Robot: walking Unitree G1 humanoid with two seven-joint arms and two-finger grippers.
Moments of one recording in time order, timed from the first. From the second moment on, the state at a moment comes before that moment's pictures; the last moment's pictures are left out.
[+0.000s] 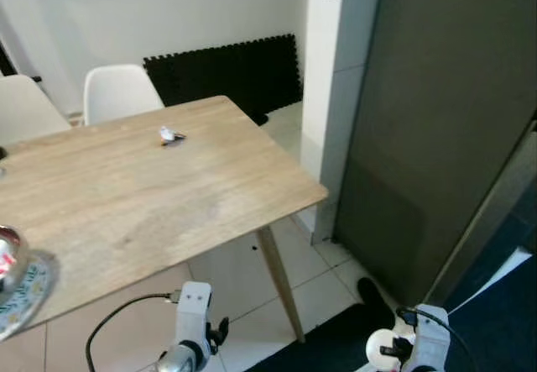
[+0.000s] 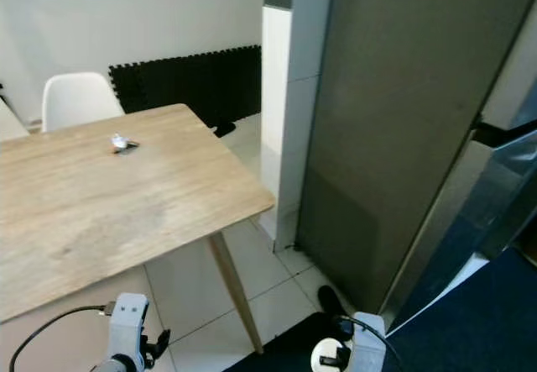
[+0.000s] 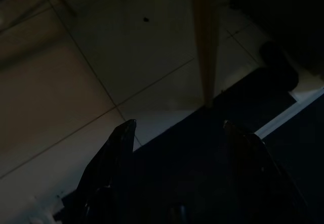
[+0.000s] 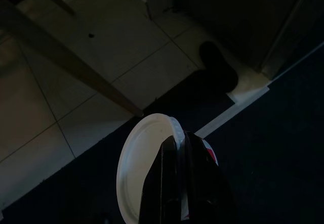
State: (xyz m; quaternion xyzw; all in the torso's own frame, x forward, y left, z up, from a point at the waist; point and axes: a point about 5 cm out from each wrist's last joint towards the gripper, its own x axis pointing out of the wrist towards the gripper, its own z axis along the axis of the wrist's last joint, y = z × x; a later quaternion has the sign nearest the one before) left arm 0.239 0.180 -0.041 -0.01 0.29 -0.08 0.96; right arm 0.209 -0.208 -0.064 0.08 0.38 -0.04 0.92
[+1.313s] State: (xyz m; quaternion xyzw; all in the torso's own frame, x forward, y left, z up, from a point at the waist) left arm 0.240 0.165 -0.042 -0.02 0.29 -0.09 0.95; right arm 0.206 -0.233 -0.059 0.07 0.37 -0.06 0.92
